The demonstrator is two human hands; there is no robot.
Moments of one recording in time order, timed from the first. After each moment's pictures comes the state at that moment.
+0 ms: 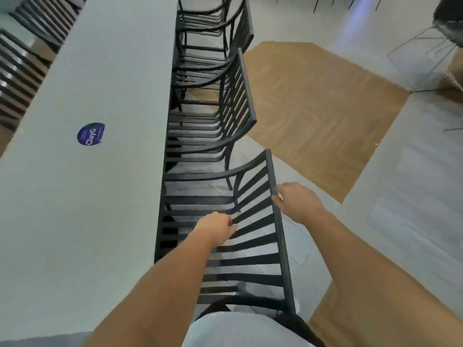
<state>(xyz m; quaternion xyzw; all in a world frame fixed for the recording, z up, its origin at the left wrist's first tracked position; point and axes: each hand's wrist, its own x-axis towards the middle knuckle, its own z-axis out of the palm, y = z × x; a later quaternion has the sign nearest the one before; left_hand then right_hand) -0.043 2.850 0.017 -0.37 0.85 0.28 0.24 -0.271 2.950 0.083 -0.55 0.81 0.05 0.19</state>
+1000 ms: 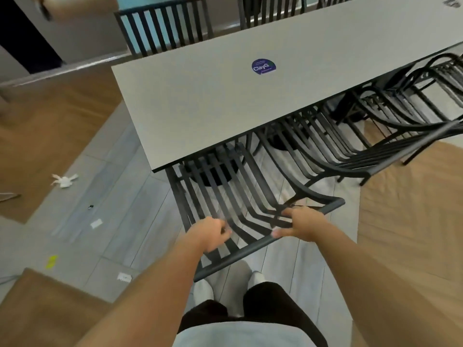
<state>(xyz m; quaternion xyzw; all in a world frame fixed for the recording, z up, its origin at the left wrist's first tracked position) -0.113 3.046 -0.006 -0.76 0.50 0.40 0.04 -0.341 2.868 0.026 -0.83 0.41 0.31 0.21</state>
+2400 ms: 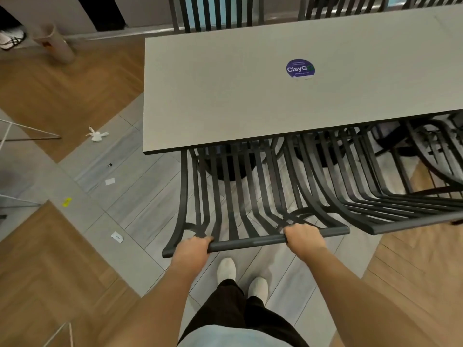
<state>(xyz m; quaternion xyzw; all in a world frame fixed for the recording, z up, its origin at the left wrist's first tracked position) -0.221 2.997 -0.065 -0.88 0.35 0.30 0.09 -0.377 2.726 -0.048 -0.92 0.20 0.33 0.03</state>
